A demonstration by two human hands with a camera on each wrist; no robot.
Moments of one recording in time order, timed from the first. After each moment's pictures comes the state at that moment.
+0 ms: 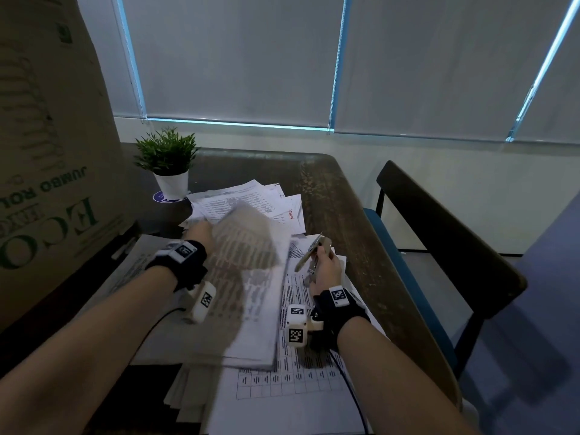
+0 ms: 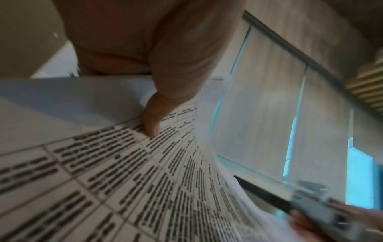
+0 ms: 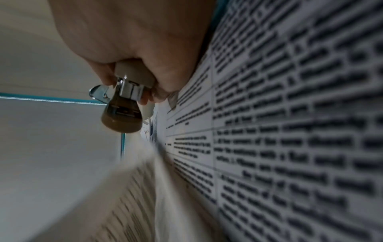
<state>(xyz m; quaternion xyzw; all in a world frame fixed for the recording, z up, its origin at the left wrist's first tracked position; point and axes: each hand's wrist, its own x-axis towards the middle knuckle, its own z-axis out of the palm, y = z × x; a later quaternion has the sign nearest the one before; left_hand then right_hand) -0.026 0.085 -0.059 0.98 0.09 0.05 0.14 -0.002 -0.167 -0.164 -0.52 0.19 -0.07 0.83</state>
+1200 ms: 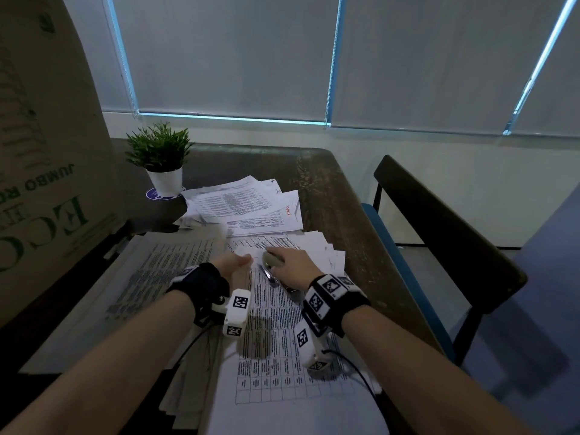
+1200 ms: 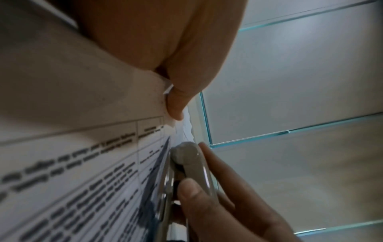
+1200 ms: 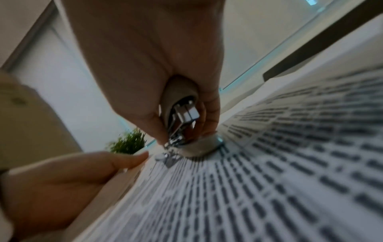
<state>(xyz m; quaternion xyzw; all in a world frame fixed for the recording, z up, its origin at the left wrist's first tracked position) -0.020 0.037 -0.124 0.71 0.19 -0.19 0.65 -0.056 -0.143 -0.087 -0.93 -0.19 0.03 0.32</state>
